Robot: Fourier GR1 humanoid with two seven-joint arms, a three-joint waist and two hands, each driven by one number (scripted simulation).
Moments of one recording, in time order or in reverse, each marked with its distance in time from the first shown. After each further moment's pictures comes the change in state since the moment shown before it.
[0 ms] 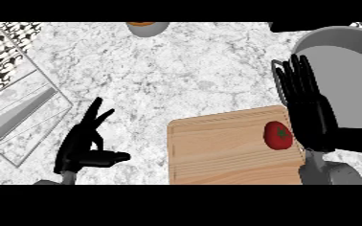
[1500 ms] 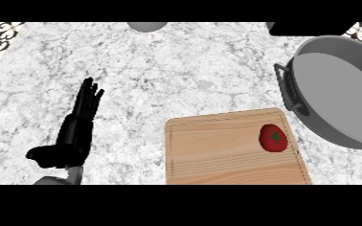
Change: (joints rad) left arm -0.015 -0.081 0.033 -0.207 -0.112 0.158 -0.121; right arm 0.913 -0.078 -0.236 -0.472 0.669 -0.120 -0.378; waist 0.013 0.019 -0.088
